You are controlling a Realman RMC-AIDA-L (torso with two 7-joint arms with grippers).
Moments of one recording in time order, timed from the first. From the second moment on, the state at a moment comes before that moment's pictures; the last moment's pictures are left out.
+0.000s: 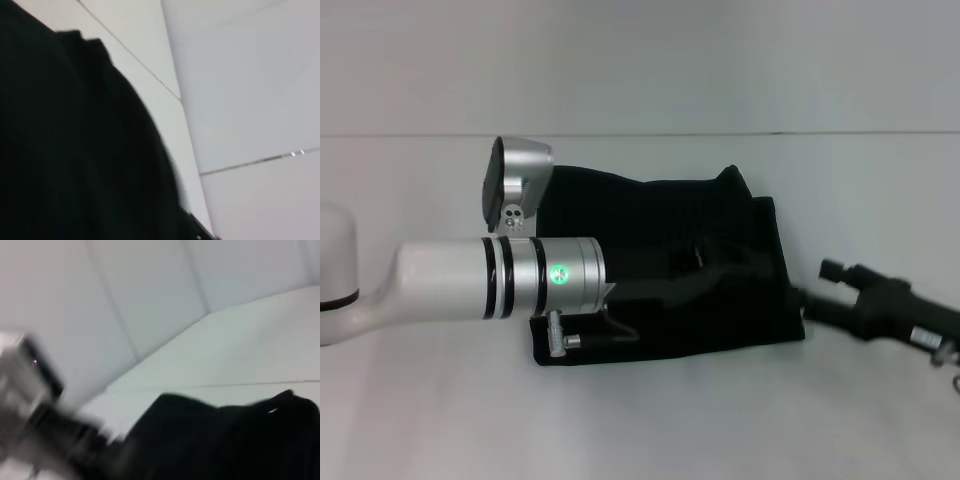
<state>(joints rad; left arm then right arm) -0.87 -2.17 0.63 0.27 2.03 1.25 -2.27 0.47 2.08 -0.58 -0.37 -1.83 -1.34 1.25</state>
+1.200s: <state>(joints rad) -0.44 -2.02 0.57 0.56 1.91 1.60 -1.53 0.78 2.05 -0.66 -0.31 -2.02 -0.99 2.22</state>
